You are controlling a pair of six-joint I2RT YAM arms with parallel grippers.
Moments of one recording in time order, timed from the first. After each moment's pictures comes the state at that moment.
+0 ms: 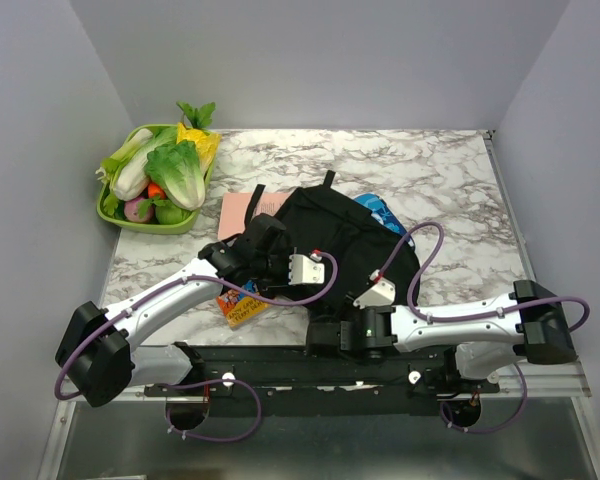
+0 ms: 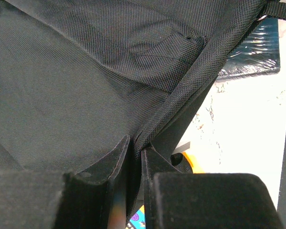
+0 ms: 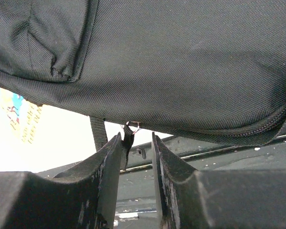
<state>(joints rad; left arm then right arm) -0.74 1.23 0.86 -0.51 0.34 0.84 1.51 1.43 0.99 -0.97 0.74 1.98</state>
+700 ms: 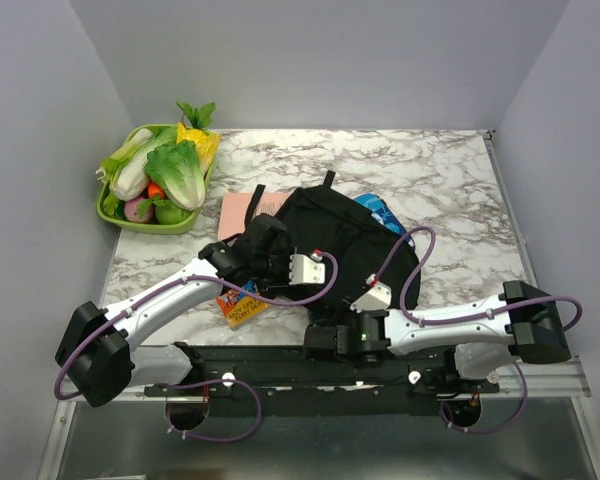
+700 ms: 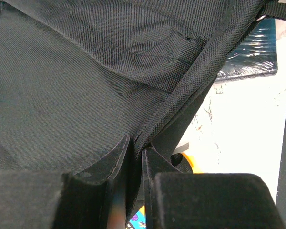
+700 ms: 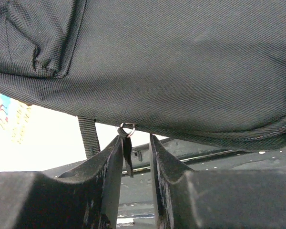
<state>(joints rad) -0.75 1.23 0.86 -0.52 0.34 0.84 1.52 1.46 0.95 -0.92 0.74 1.98</state>
